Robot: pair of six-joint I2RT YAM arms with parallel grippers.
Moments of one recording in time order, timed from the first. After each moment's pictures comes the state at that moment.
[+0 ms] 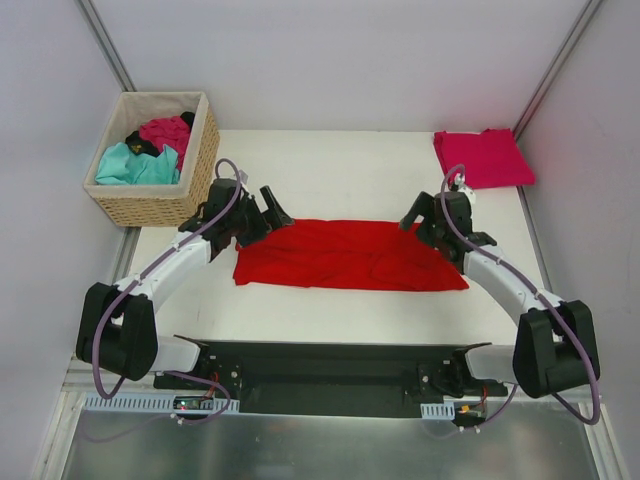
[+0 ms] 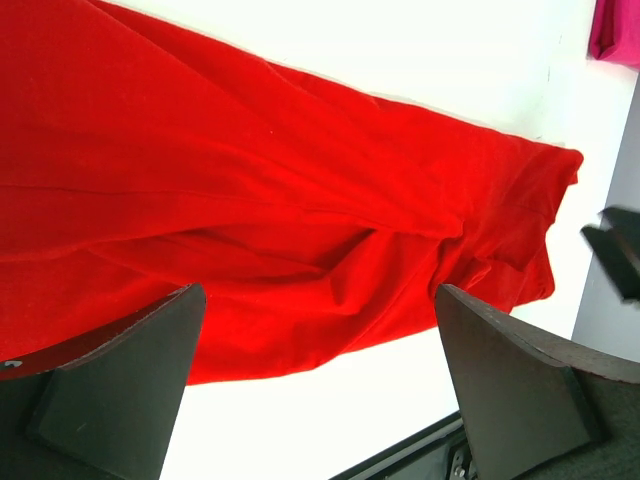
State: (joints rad) left arm -0.31 1.33 0.86 -0.24 0.26 -0.75; right arm 0.28 1.29 0.78 -0.26 0.17 0.67
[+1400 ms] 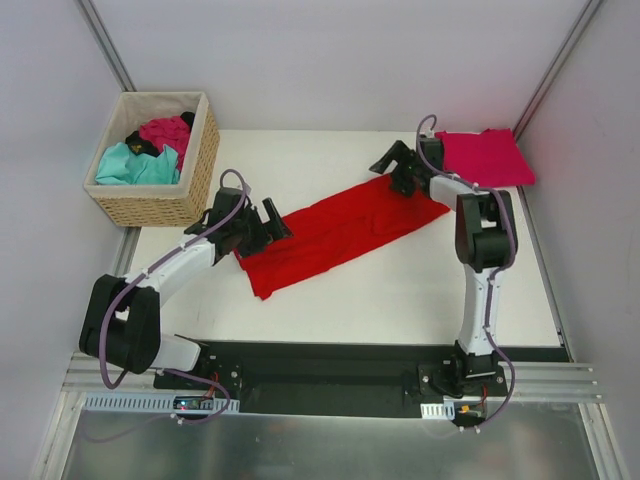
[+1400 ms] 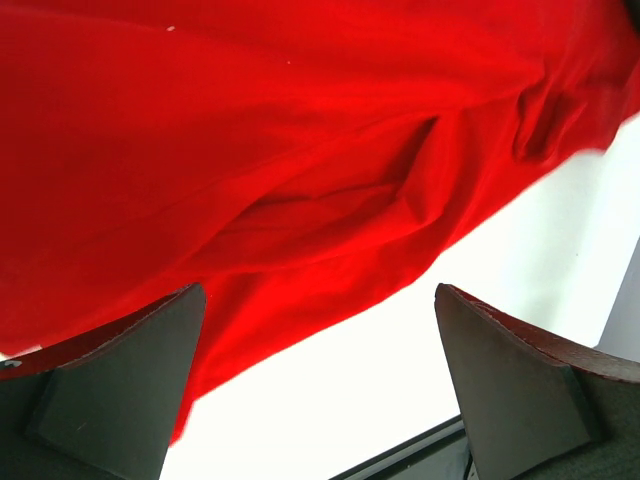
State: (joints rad) left arm -0.32 1.36 0.80 -0.24 0.25 -0.74; right arm 0.15 2.15 1.46 0.03 -0.27 0.78
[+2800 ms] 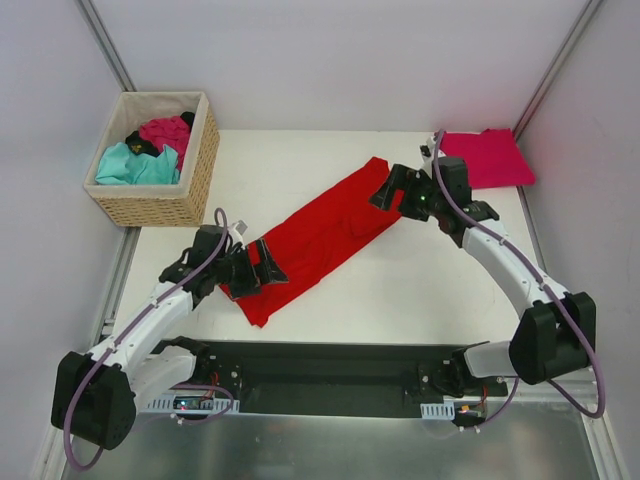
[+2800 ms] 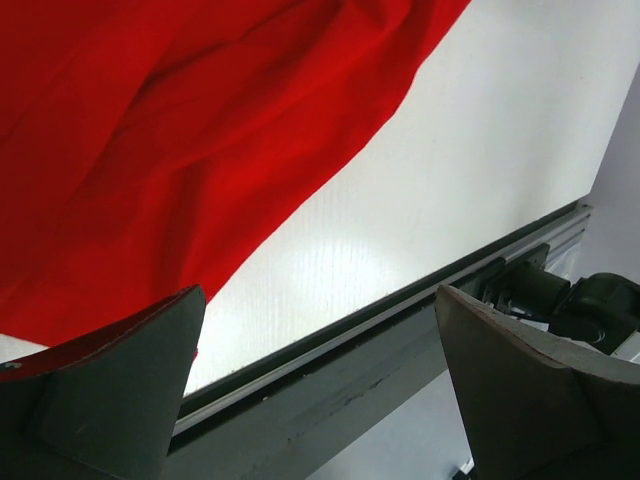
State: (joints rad) left arm -0.32 0.96 0.55 -0.43 0.48 -0.71; right arm 0.32 1.37 1.08 -0.30 -0.28 0.53
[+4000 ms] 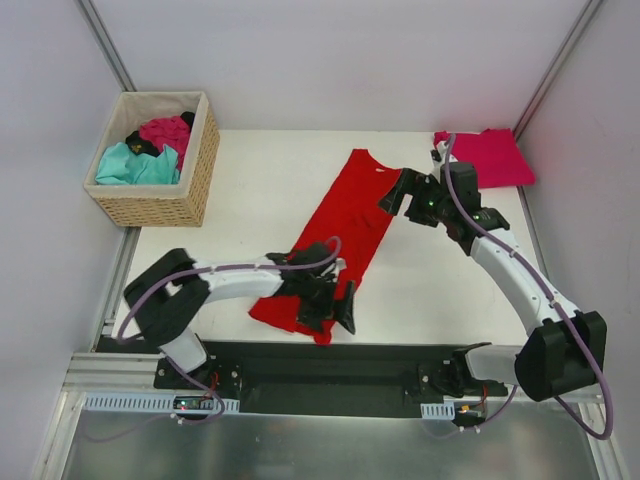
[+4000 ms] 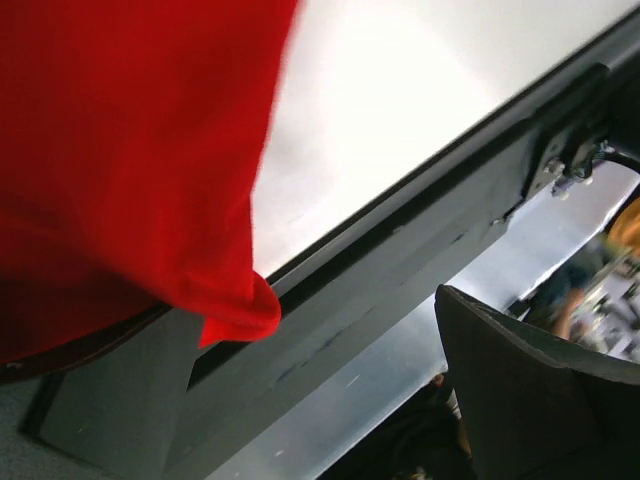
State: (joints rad) left arm -0.91 1.58 0.79 -0.33 0.48 -0.85; right arm 0.31 1.27 1.05 -0.36 -0.22 0.53
